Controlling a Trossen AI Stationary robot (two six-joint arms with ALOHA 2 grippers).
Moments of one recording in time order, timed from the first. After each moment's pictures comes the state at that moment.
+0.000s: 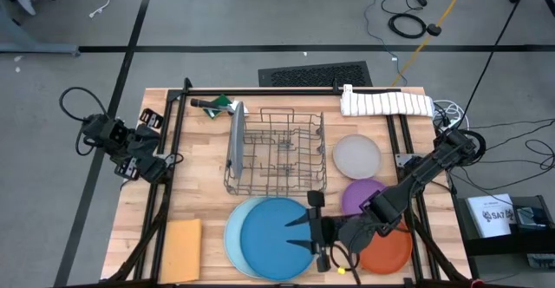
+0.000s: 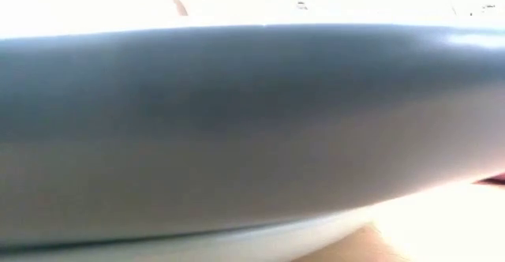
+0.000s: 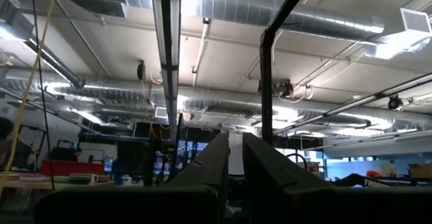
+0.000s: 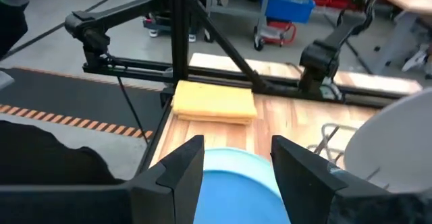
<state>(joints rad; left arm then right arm) -0.60 0.11 0.43 0.40 -0.33 0.24 0.65 1.65 1.43 -0.16 0.53 0.19</state>
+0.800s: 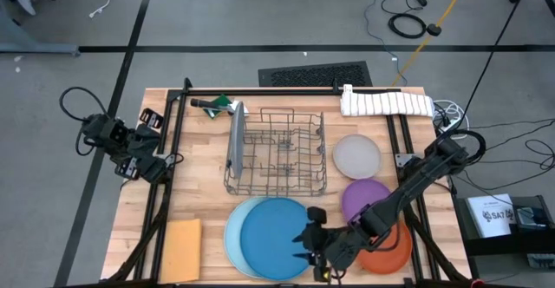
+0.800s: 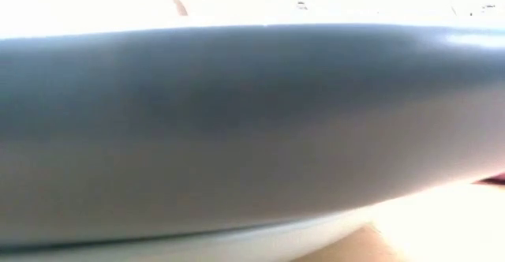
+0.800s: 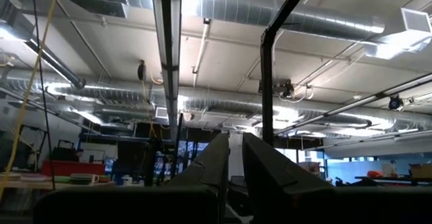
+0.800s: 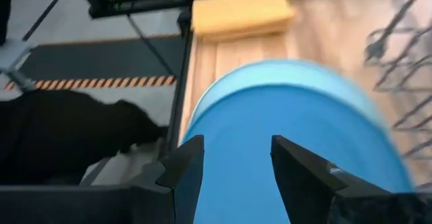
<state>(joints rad) -0.60 0.11 0.43 0.40 -0.33 0.25 0.68 1.77 1.43 -0.32 0.39 0.56</state>
